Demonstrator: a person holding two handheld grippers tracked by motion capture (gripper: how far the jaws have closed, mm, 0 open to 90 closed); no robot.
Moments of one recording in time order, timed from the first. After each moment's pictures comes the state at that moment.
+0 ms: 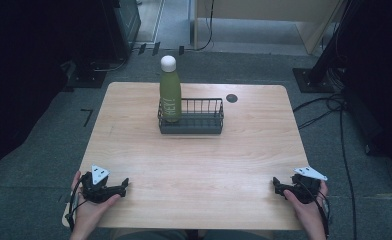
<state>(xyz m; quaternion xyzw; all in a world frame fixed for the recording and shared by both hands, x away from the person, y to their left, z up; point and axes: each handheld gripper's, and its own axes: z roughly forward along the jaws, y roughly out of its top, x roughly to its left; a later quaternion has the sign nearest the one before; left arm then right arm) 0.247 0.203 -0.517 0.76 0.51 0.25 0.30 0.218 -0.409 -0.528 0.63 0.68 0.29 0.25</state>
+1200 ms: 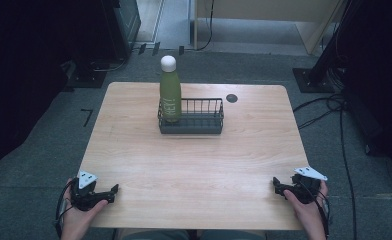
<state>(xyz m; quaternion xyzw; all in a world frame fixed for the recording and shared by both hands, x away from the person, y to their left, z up) 0.234 0.233 -0.518 0.76 0.53 0.22 0.30 0.218 -0.409 -0.528 0.63 0.67 0.29 0.25</state>
